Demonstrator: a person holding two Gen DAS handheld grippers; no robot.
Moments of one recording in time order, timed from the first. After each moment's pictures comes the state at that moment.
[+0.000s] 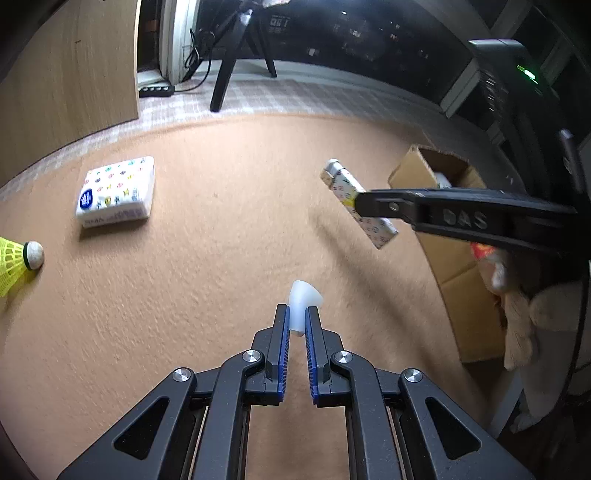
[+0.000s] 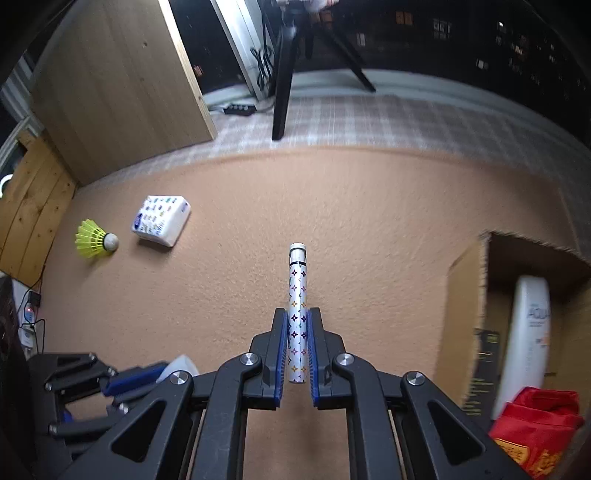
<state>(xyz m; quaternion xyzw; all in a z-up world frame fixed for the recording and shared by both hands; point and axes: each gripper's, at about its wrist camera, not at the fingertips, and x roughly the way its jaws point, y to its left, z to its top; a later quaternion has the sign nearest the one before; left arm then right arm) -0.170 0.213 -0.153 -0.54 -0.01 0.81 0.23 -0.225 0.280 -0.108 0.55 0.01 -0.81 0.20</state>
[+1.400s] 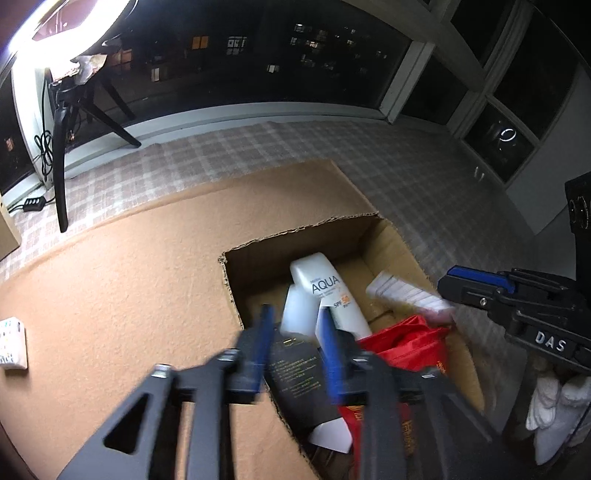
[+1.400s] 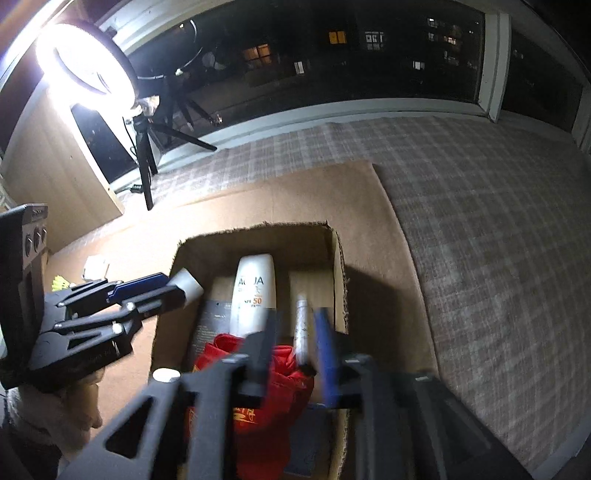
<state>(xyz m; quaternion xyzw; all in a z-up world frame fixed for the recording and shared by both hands) -0.221 0.432 -0.118 -0.49 0.02 0.82 0.30 -0.198 0.517 -0.065 0.50 -0.07 -0.86 0.10</state>
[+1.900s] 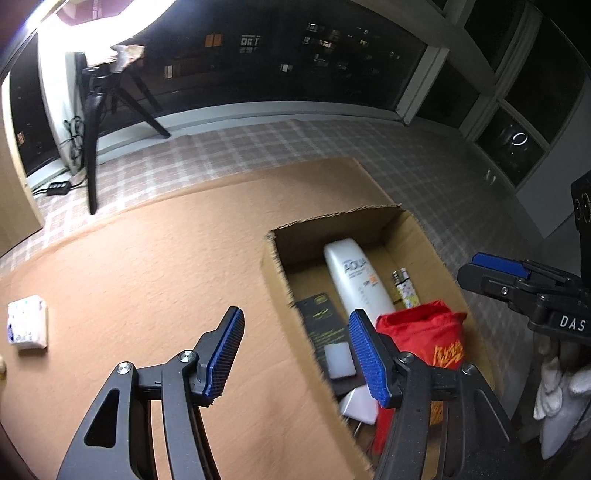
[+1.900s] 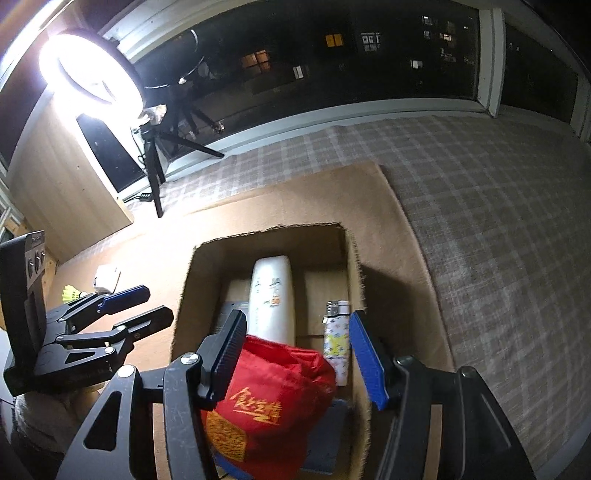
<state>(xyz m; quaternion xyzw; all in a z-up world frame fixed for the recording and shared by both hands) -0.210 0.389 -0.114 -0.49 0.03 0.83 0.27 -0.192 0.503 -0.063 0.50 -0.08 -0.86 0.11</state>
